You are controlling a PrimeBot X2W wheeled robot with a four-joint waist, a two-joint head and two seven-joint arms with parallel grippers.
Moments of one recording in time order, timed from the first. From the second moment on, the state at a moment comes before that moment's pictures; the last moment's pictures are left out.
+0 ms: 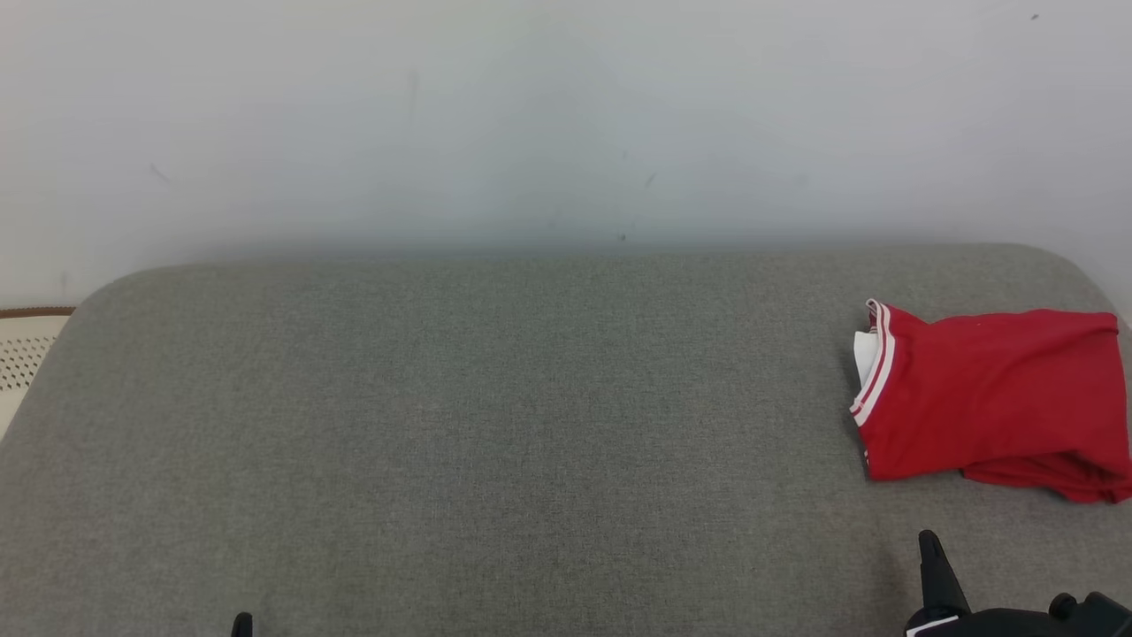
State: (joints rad) left arm -0.01 0.04 0.08 0.24 -0.89 -0.06 -0.06; right arm -0.05 -0.08 0.03 0.31 0.91 0.13 -0.06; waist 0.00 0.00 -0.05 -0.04
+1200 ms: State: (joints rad) left arm -0.06 0.05 0.10 0.24 -1.28 -0.10 0.03; right arm -0.09 -0.07 -0.05 0.27 1.29 0.13 0.04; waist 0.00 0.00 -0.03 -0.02
